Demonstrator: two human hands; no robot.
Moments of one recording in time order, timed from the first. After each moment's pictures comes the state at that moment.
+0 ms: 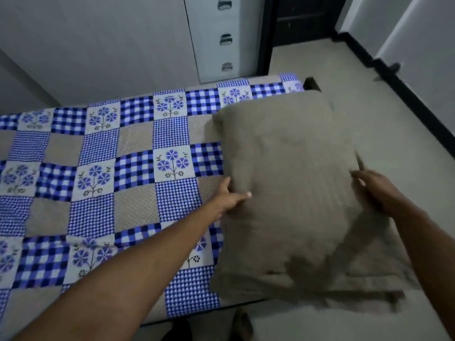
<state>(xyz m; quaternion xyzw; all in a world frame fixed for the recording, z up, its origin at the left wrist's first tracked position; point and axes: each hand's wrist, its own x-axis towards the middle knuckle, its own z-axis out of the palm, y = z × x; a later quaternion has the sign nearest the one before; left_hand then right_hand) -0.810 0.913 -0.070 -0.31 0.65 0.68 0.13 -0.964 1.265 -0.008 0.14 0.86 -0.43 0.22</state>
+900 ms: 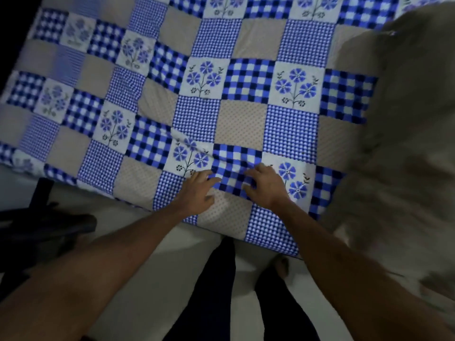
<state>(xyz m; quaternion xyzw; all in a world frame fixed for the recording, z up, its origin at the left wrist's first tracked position) -0.467 0.715 -0.157 -0.24 0.94 0.18 0.16 -0.668 0.871 -0.178 -0.51 0.80 -0.15 0.28</state>
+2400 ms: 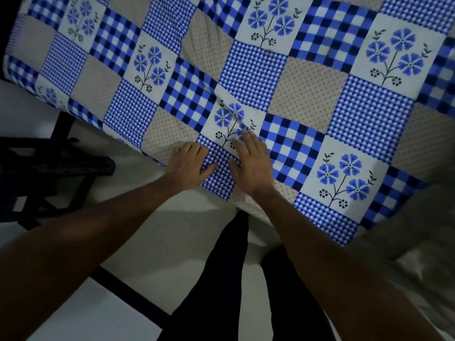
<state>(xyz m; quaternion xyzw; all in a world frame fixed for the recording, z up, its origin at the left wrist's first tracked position) -0.358 0.658 -0.184 -0.32 0.94 0.02 0.10 -0.542 0.779 -0.199 -0.57 0.76 -0.22 0.22</state>
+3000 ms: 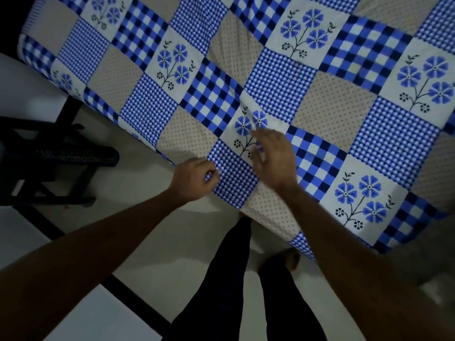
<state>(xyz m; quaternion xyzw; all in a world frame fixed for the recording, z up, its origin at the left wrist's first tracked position) -0.334 0.671 -0.165 -0.41 0.89 0.19 -0.06 -0.567 0.738 -0.174 -0.59 0.73 -0.31 0.15</state>
